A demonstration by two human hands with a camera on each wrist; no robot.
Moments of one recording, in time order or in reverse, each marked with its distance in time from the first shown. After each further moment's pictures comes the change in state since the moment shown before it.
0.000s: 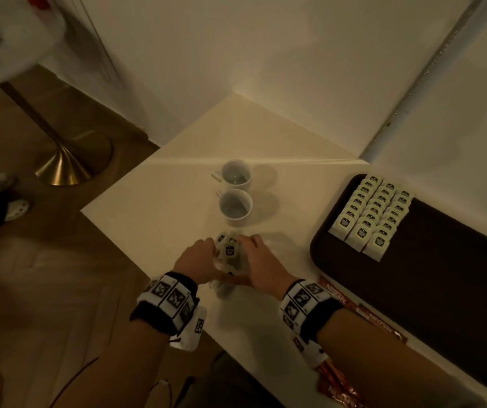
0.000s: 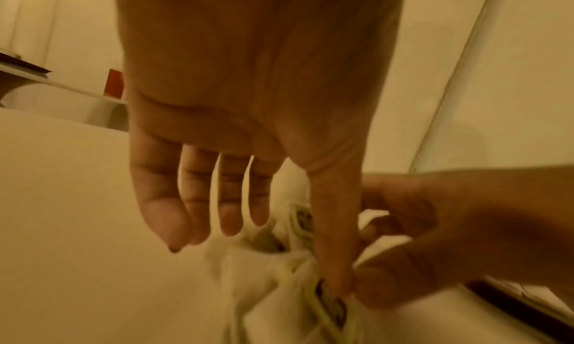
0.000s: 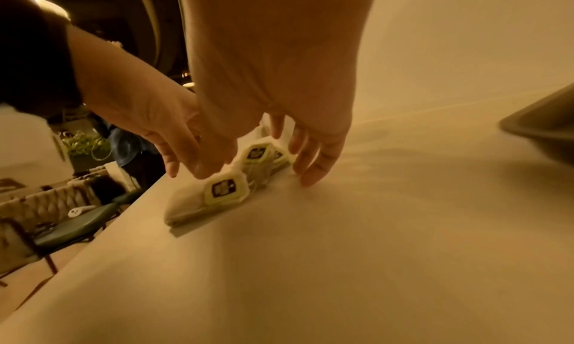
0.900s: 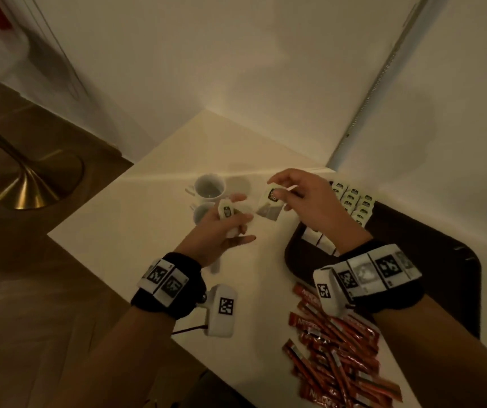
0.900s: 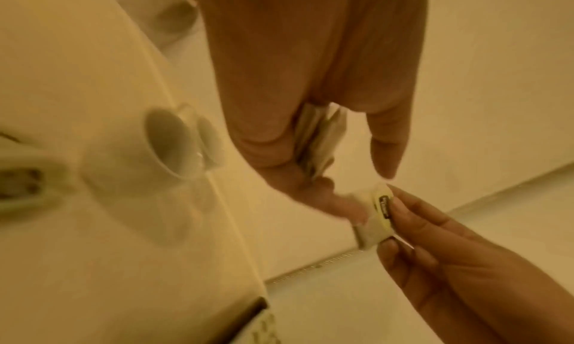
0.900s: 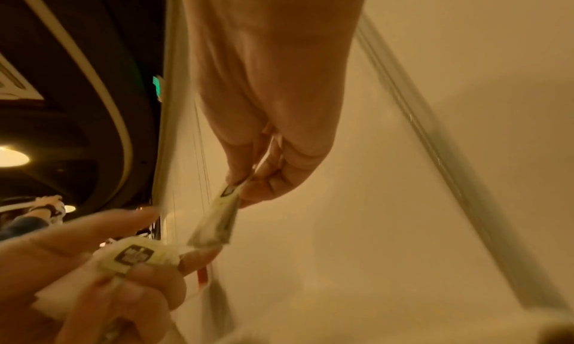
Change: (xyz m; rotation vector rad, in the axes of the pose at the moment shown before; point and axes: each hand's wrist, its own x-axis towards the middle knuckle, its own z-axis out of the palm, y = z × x) left_hand -0.024 0.106 -0.063 -1.458 -0.143 0.306; right_hand -0.037 -0.043 -0.183 0.249 0.463 -0.119
